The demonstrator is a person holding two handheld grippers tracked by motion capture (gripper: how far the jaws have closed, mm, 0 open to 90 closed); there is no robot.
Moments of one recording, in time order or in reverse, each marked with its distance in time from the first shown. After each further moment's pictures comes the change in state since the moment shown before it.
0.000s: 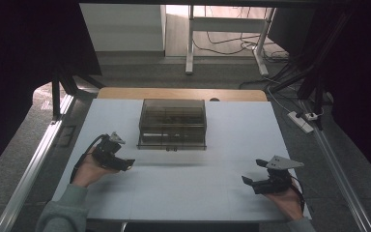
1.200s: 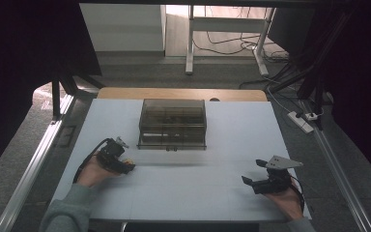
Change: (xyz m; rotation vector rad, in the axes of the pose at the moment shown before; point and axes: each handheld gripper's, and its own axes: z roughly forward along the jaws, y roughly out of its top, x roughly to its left) left arm 0.003 -0.005 0.027 0.112 -0.024 -0.004; right arm -0.001 -0.001 0.002 0.009 0.001 0.004
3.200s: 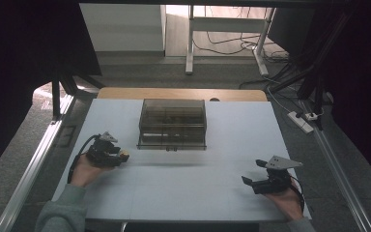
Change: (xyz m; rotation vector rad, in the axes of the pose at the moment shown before) left arm 0.015 -0.013 -0.028 -0.178 -0.019 -0.076; right arm 0.000 0.000 0.000 0.005 -0.003 0.000
